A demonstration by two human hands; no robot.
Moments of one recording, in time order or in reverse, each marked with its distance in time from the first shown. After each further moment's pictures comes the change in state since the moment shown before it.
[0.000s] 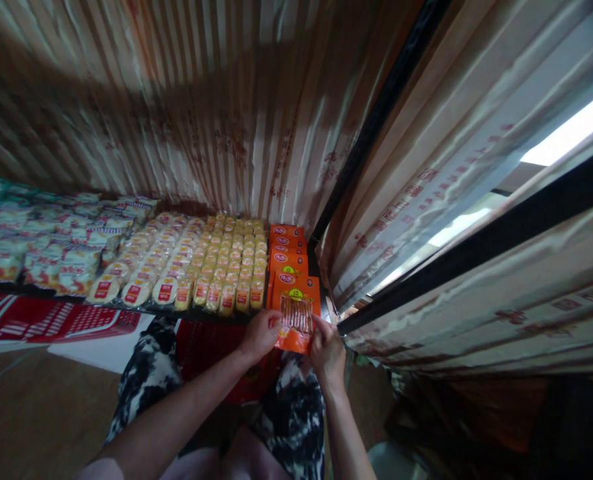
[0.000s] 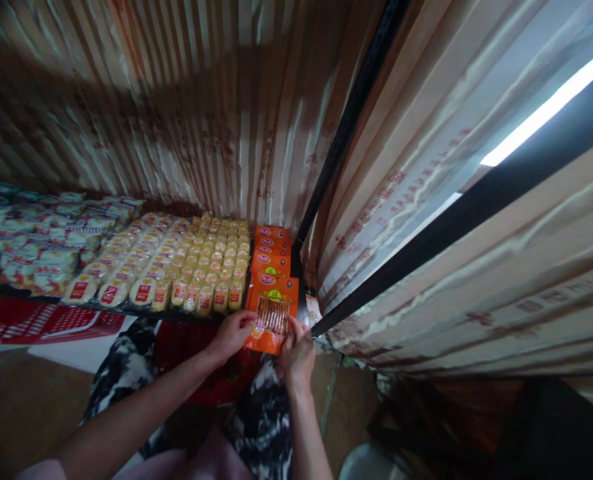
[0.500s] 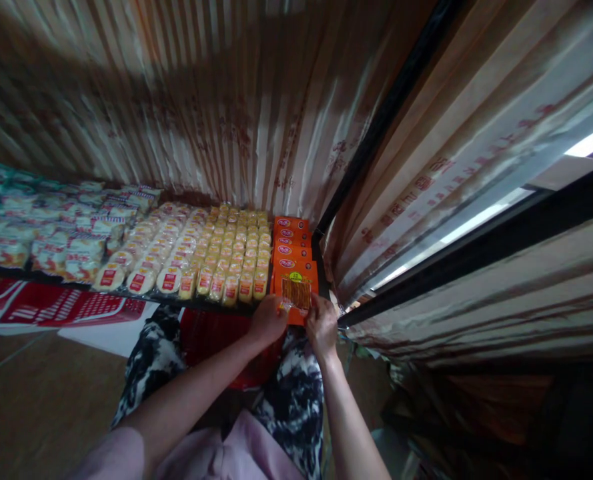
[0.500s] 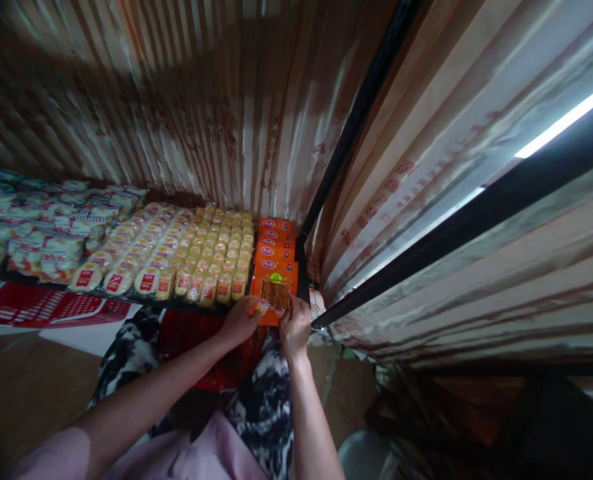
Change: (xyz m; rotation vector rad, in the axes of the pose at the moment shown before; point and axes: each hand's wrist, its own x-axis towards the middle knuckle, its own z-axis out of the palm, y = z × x) left_hand 0.010 0.011 0.007 0.365 0.006 0.075; right_hand 0.031 0.014 0.031 -0.061 0.045 -0.201
